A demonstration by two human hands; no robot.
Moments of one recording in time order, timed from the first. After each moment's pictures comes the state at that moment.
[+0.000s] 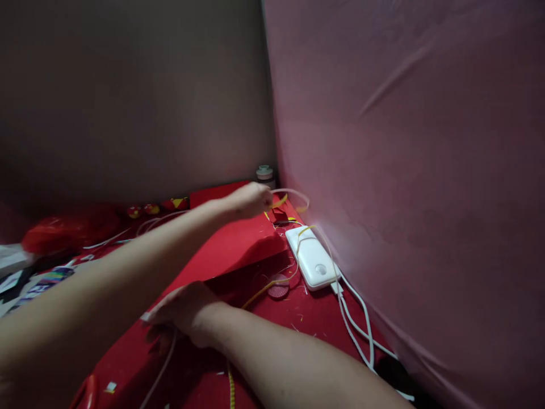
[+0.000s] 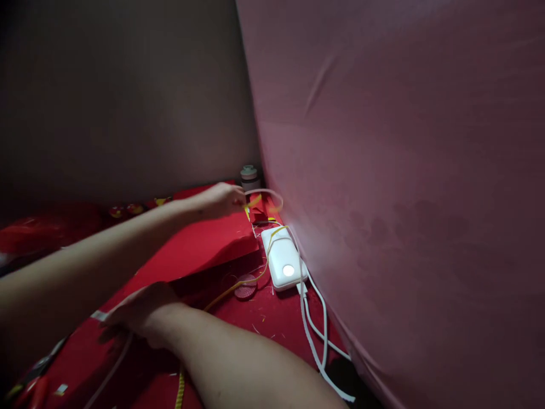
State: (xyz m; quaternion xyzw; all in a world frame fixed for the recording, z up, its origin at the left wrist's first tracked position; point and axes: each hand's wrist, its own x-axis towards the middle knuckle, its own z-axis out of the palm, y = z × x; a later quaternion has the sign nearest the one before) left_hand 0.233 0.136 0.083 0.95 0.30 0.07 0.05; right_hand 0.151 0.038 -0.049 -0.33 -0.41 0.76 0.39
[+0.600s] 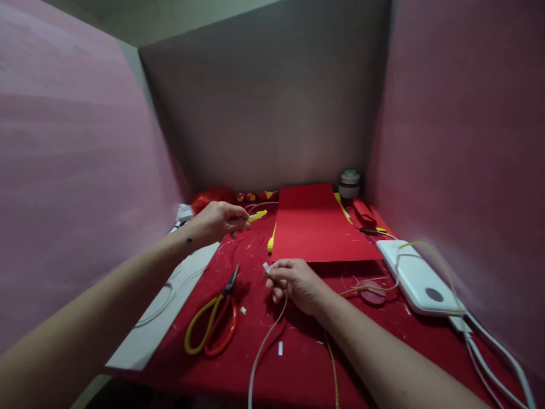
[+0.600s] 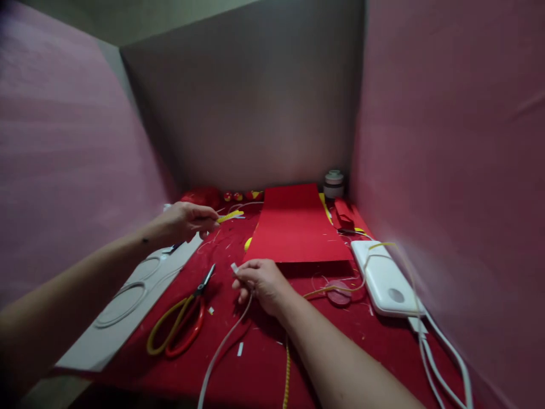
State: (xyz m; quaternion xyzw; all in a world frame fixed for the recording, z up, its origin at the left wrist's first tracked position) left_hand -0.001 0.046 0.104 0.79 0.58 0.16 0.10; right_hand 0.174 0.017 -0.041 -0.24 -0.41 0.78 0.40
